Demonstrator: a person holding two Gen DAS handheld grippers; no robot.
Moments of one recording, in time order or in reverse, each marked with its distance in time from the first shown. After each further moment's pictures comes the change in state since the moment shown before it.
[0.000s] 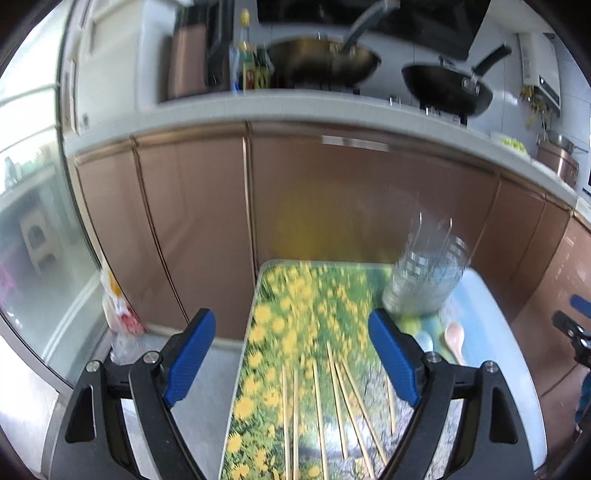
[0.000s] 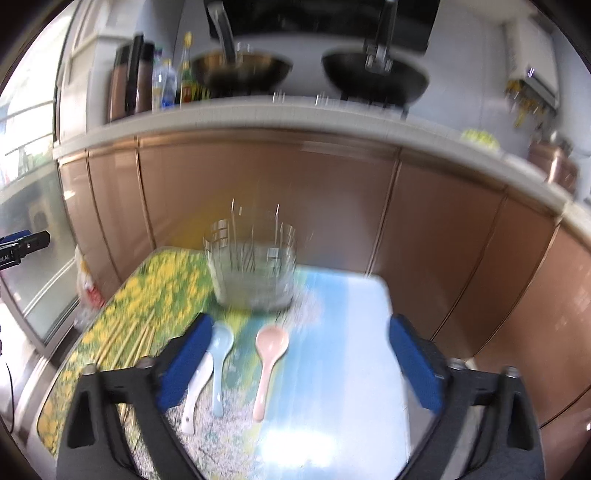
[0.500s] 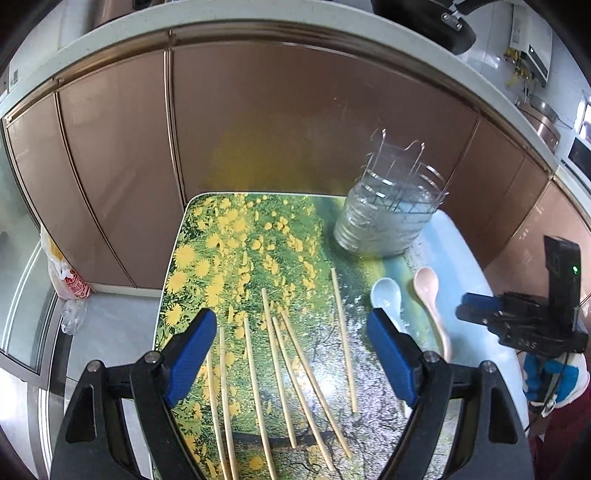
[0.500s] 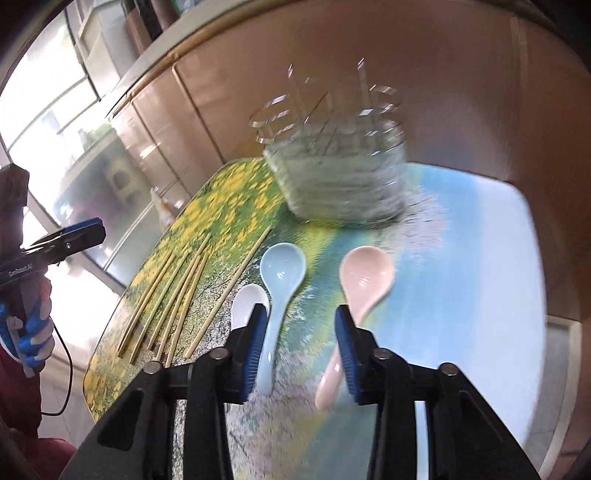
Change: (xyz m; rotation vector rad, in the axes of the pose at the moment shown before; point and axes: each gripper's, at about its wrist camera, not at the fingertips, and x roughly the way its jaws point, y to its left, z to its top) left arm 0.075 -0.044 -0.028 0.031 0.229 -0.167; right arm 0.148 0.013 -0.037 0.009 0.344 0.469
